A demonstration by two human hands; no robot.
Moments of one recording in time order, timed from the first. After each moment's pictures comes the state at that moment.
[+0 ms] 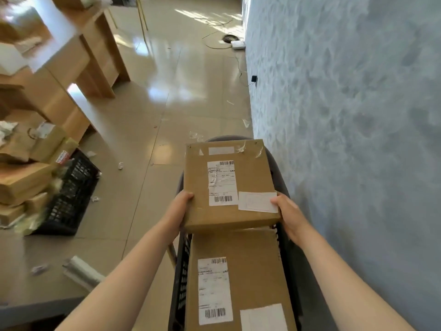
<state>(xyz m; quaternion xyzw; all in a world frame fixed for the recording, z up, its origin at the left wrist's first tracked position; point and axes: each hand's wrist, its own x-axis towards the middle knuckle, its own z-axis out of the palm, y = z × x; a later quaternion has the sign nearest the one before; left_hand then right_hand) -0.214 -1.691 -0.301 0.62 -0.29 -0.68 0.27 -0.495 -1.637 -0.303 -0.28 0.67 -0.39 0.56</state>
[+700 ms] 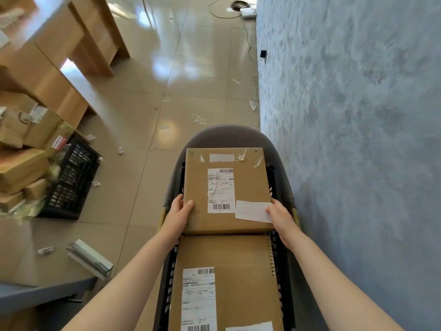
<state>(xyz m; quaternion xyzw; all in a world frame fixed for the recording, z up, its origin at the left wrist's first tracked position) -0.233 -1.703 -0.383 0.67 -0.34 -0.61 0.23 -0.514 -1.668 -0.367 -0.27 0.73 -0.26 0.57</state>
